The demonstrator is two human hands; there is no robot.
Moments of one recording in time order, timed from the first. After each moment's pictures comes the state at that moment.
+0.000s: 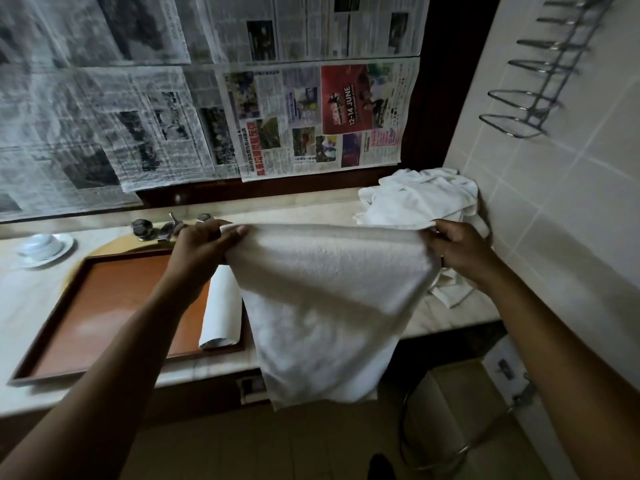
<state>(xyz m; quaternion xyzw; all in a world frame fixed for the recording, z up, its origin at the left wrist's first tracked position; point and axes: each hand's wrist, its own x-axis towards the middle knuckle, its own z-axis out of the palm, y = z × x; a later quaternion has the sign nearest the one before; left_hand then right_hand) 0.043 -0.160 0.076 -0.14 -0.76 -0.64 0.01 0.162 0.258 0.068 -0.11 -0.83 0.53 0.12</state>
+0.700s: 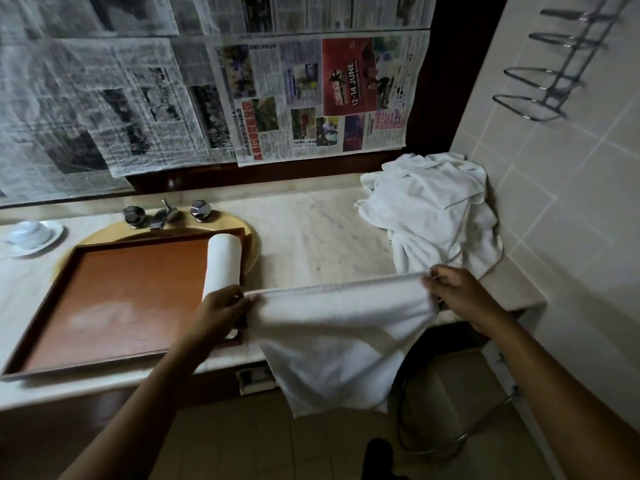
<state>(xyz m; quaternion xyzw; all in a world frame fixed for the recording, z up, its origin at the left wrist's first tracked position) 0.074 -0.167 -0.039 -0.05 -0.81 -0.57 -0.15 0.184 0.272 -0.028 -0.17 -0.83 0.52 0.02</state>
